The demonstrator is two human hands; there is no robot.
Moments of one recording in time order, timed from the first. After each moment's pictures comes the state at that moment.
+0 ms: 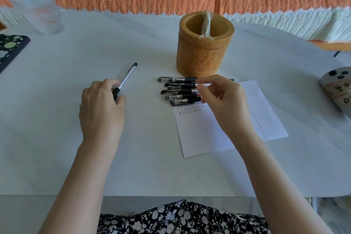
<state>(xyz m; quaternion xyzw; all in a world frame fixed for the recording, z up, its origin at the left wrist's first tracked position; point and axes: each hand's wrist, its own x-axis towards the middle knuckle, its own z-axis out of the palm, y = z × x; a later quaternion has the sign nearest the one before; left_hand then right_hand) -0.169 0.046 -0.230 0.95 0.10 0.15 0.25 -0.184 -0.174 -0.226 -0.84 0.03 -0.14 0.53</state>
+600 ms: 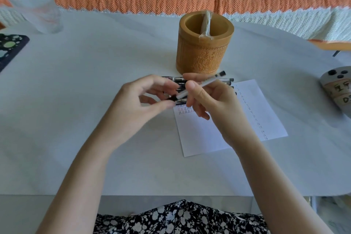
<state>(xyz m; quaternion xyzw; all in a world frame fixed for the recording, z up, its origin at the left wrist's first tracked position) -0.182 0.015 -0.195 0.81 -0.14 -0.04 0.56 -0.195 -0.161 -0.209 -0.70 -0.02 0.00 0.72</state>
